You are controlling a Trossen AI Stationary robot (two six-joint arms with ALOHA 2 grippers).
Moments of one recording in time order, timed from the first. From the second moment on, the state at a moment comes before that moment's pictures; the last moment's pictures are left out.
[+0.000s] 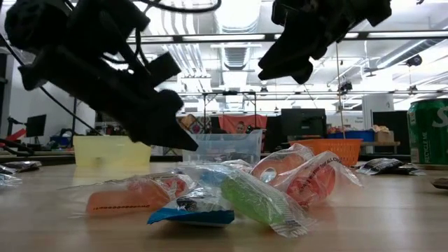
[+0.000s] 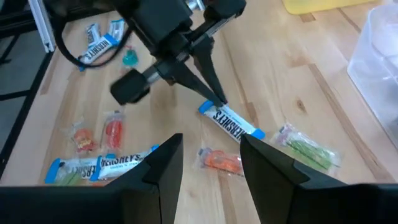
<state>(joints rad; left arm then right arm) -0.37 1.82 0.69 0.40 -0.78 -0.40 0.10 1.41 0.84 -0.01 0.03 0.27</state>
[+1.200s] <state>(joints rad) -0.37 1.93 0.67 0.43 -0.72 -0.52 0.11 1.47 0.77 0.09 0.03 0.21</state>
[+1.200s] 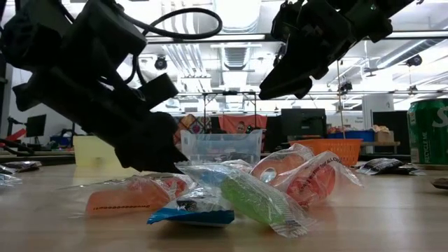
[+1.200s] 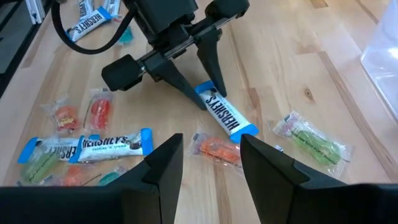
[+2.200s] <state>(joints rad) -0.39 1.73 0.64 0.73 -0.55 -0.44 0.17 1.47 0.78 0.18 0.03 -0.17</state>
